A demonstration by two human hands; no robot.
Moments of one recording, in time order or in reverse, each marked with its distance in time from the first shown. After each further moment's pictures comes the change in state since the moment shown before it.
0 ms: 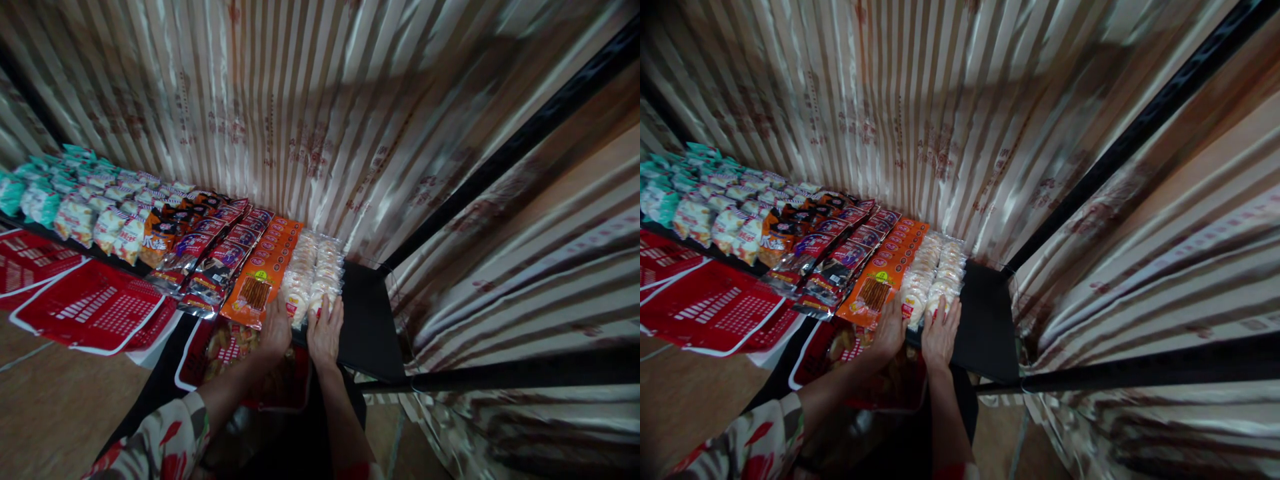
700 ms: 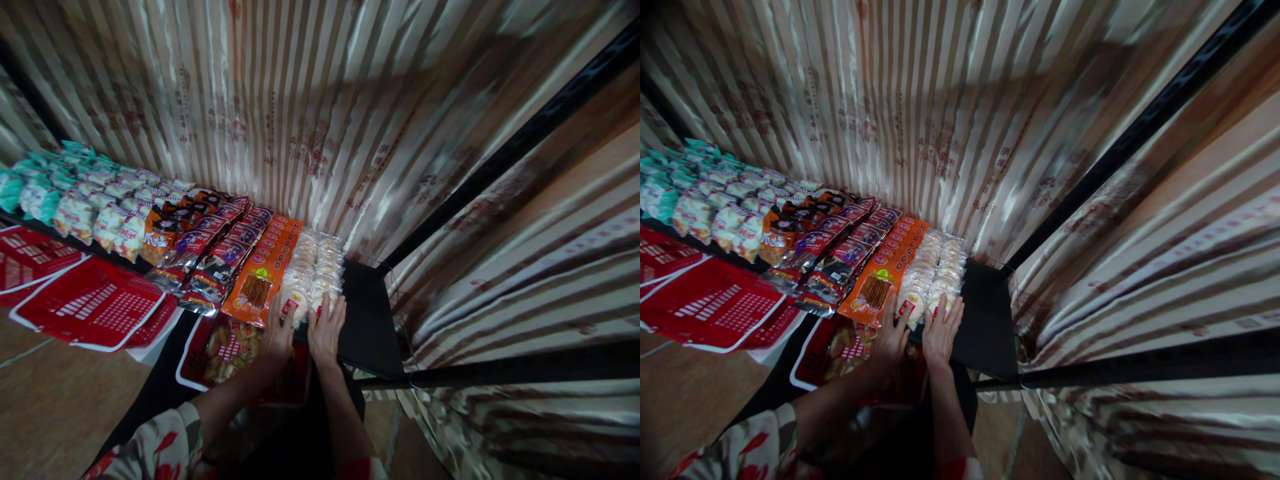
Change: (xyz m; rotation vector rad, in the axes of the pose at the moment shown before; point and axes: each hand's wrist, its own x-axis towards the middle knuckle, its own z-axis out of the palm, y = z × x) left_hand -0.031 -0.018 0.018 0.059 0.238 0.348; right_hand -0.002 0.001 0.000 -0.009 0.019 -0.009
